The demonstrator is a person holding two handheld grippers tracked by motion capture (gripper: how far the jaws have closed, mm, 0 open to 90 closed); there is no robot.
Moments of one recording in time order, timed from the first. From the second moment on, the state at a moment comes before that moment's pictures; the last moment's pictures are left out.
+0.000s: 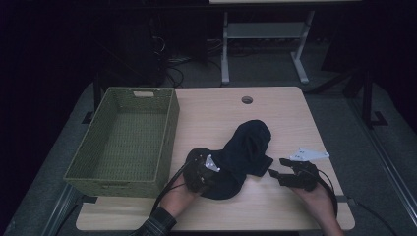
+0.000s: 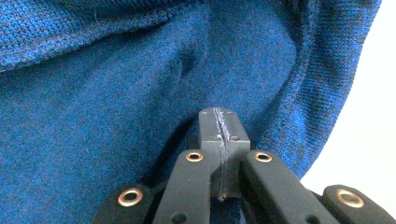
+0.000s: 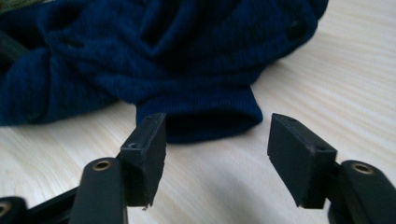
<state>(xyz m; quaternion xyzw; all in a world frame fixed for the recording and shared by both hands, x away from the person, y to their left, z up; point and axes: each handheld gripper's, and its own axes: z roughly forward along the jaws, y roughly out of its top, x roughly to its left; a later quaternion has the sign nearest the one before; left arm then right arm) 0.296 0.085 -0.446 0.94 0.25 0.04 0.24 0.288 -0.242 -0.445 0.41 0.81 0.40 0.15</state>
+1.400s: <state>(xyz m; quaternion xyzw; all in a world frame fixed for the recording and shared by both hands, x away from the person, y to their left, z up) 0.299 0.086 -0.446 0.94 0.25 0.03 0.24 0.375 -0.181 -0.381 0.36 0.82 0.42 0.15</state>
